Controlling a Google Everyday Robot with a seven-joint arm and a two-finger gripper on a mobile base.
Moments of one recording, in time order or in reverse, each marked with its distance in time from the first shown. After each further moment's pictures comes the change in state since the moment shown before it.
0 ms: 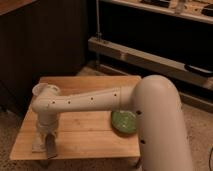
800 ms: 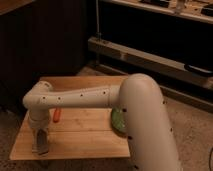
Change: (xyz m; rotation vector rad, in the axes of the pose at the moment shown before) arm 0.034 -0.031 0.006 0.031 -0.002 0.032
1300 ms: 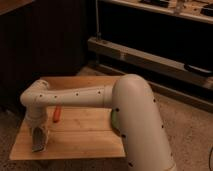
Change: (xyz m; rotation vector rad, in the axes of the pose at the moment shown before) arm 0.016 -0.015 0.011 0.017 0.001 0.020
